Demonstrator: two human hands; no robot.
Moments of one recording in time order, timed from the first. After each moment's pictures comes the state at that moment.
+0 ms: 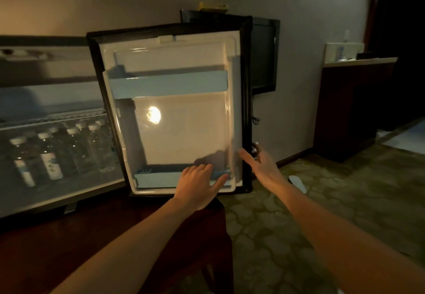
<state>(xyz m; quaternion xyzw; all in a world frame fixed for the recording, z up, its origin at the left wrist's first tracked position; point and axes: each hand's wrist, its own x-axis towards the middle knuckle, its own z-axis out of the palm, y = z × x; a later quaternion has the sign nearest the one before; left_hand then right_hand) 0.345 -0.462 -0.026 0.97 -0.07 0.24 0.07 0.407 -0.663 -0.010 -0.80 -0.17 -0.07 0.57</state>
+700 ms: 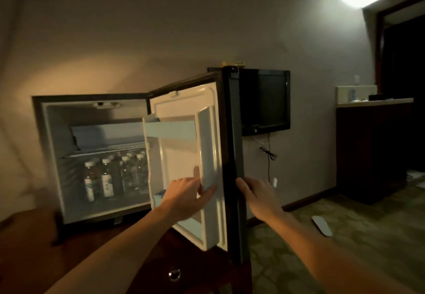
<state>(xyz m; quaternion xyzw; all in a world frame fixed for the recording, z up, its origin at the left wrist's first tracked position) 0.209 -0.414 0.058 0.95 -0.08 0.31 0.02 0.276 -0.630 0.025 -0.78 -0.37 -0.20 0.47</state>
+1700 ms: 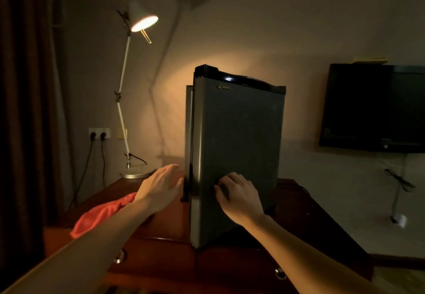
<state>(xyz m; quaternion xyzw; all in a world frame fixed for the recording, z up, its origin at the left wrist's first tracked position) -0.010 -0.146 0.028 0.90 0.24 0.37 0.06 0.153 -0.338 0.028 -0.75 -0.56 -0.22 0.27</state>
